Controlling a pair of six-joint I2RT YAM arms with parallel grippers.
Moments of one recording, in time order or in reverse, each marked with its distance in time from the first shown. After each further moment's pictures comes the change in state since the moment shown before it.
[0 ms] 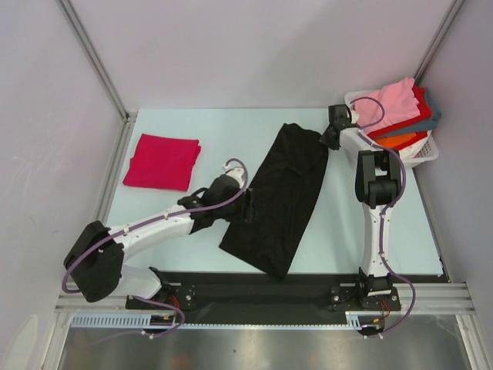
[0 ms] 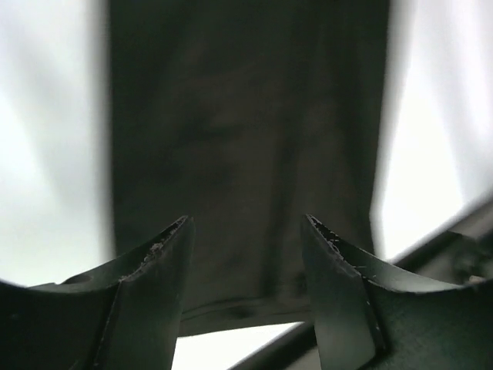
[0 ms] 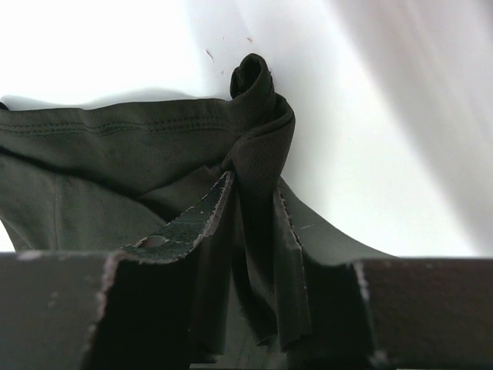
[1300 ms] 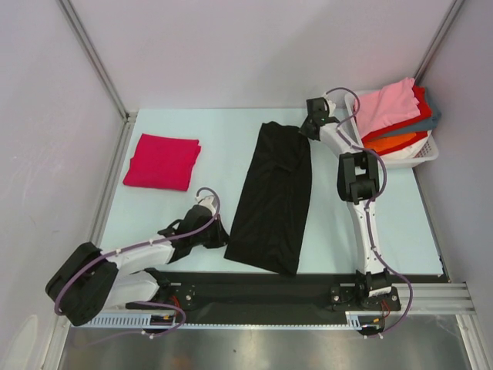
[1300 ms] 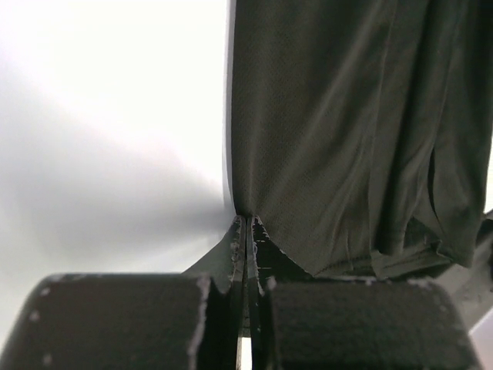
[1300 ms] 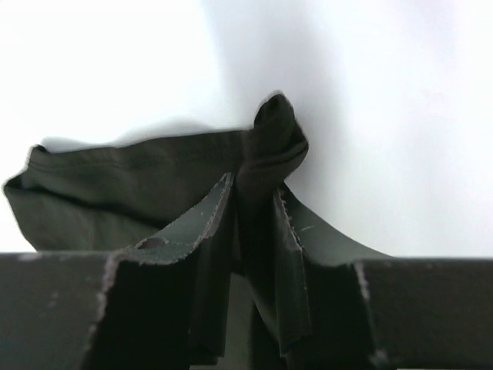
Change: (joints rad) left arm 0.148 -0.184 -0.517 0.294 0.090 -0.140; right arm 0.100 0.203 0.330 -0.042 -0.015 0.001
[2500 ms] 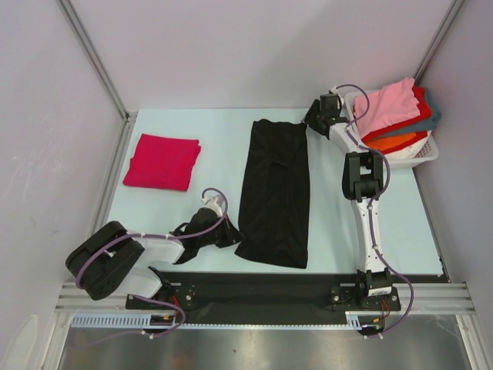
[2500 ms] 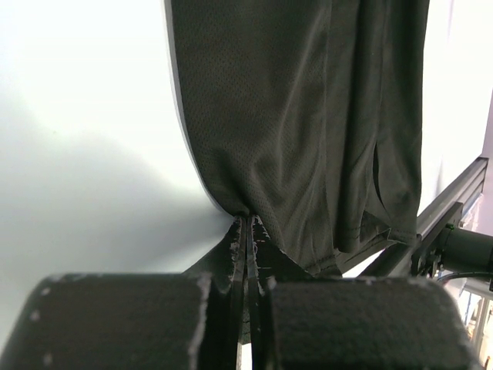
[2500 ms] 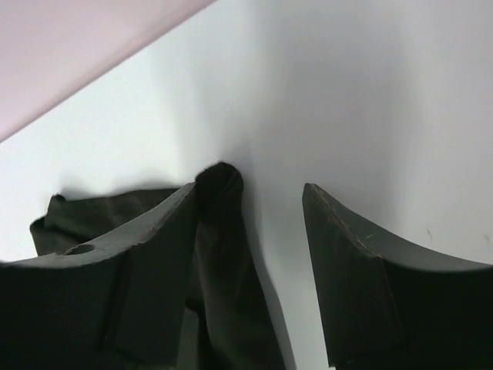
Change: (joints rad) left arm -0.049 0.204 -0.061 0.424 0.058 -0.200; right arm -0.067 0.119 0.159 0.119 -0.158 -0.023
